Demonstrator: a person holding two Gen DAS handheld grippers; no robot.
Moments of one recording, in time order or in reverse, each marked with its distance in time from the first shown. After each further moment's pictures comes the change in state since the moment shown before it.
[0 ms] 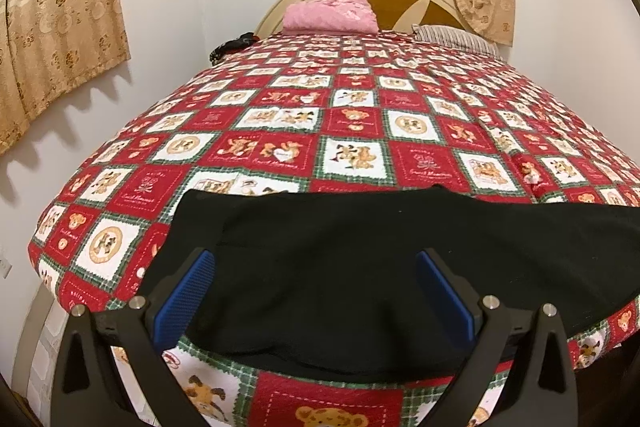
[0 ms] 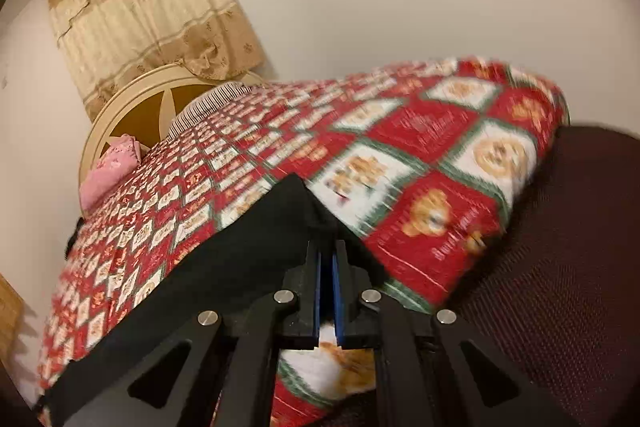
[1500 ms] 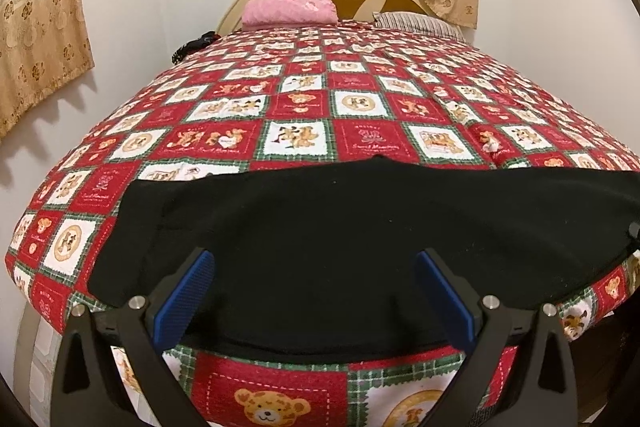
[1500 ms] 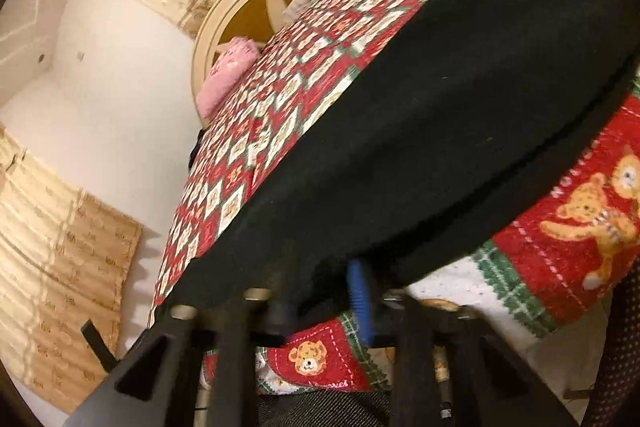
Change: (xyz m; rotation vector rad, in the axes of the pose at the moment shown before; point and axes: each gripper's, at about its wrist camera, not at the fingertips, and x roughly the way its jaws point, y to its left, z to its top) left arm -0.001 -0.034 -0.017 0.074 0.027 -0.103; right arm 0.032 0.134 -0.114 -0.010 0.406 0.511
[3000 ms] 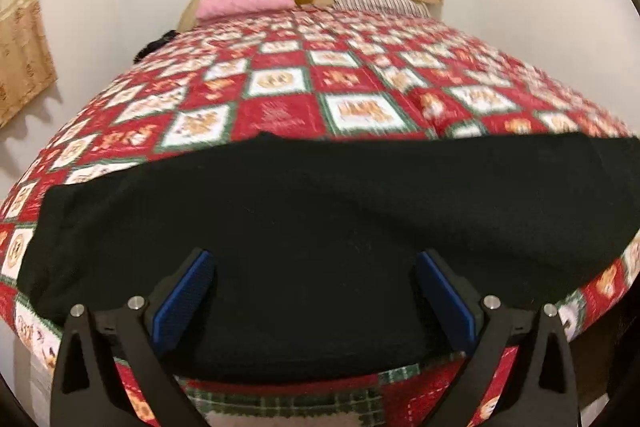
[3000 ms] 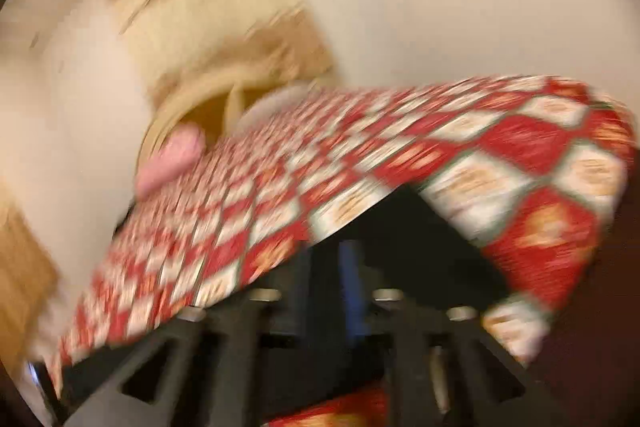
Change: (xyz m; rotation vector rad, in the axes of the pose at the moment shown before) left arm 0.020 -0.082 -0.010 0.066 0.028 -0.063; right arm -0.138 -0.064 0.082 -0.085 -0.545 -0.339
